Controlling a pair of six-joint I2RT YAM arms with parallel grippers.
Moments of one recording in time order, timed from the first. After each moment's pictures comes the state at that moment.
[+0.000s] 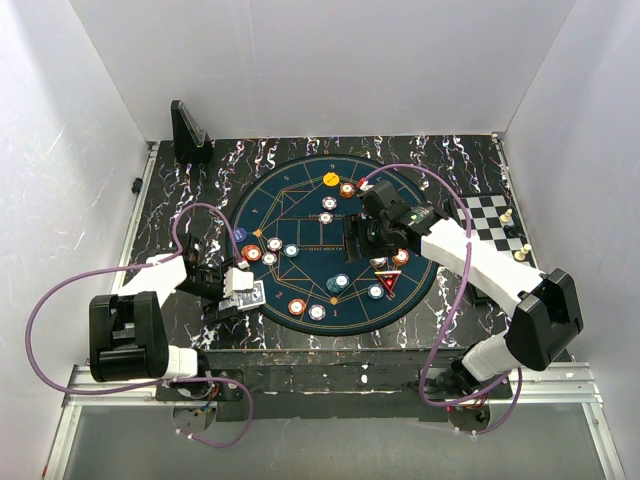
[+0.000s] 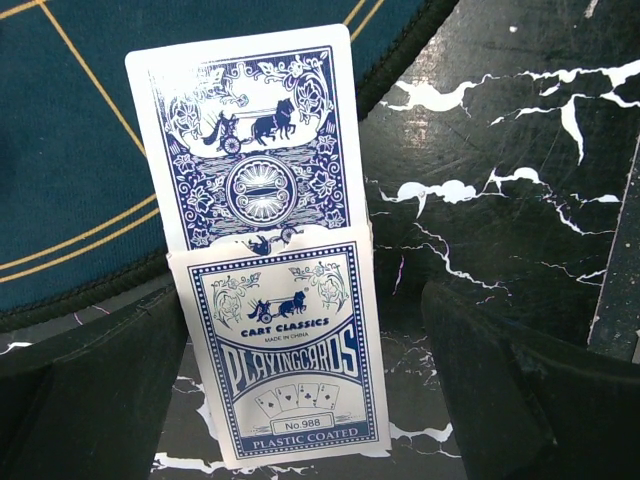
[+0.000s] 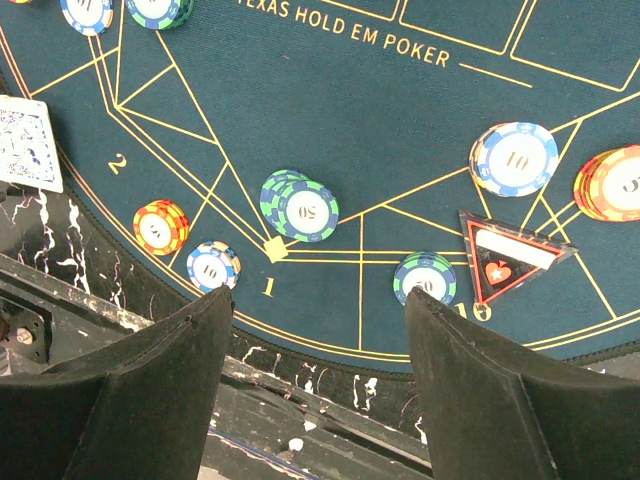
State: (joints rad) left arm 0.07 1.37 0.66 -0.84 0.63 1.60; right arm 0.72 1.46 1.22 -0.74 -0.04 0.47
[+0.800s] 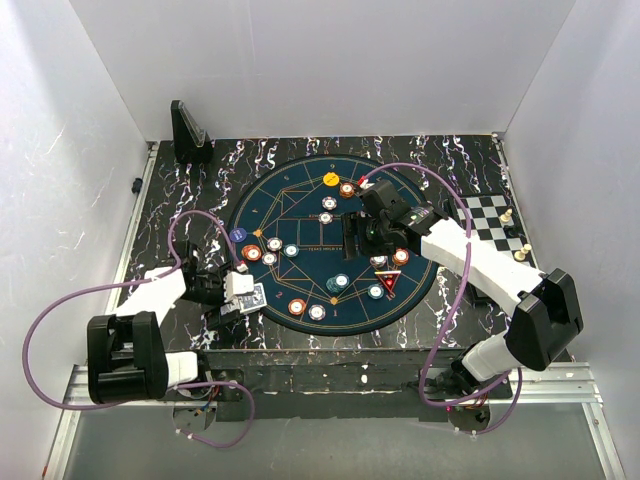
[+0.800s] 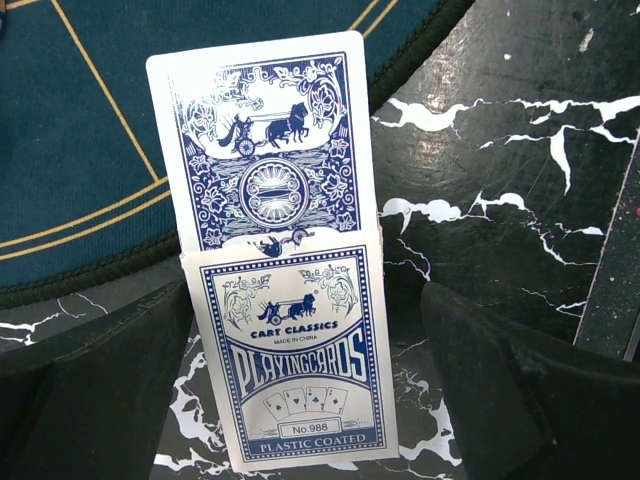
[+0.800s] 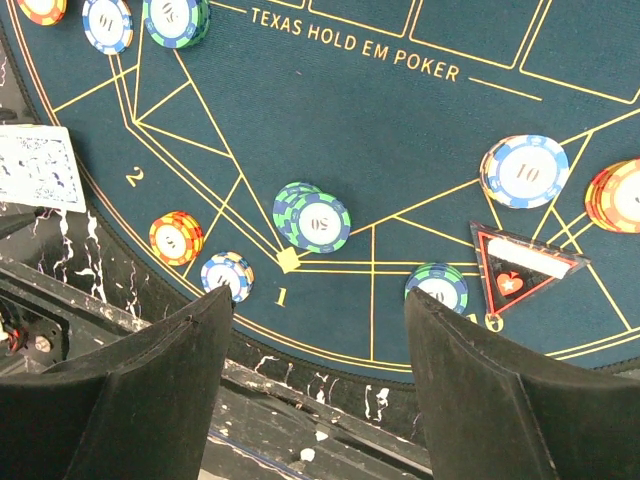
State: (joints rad) left arm 0.07 1.27 0.57 -0.77 0.65 1.50; right arm 0.72 1.46 1.22 -0.71 -0.05 0.49
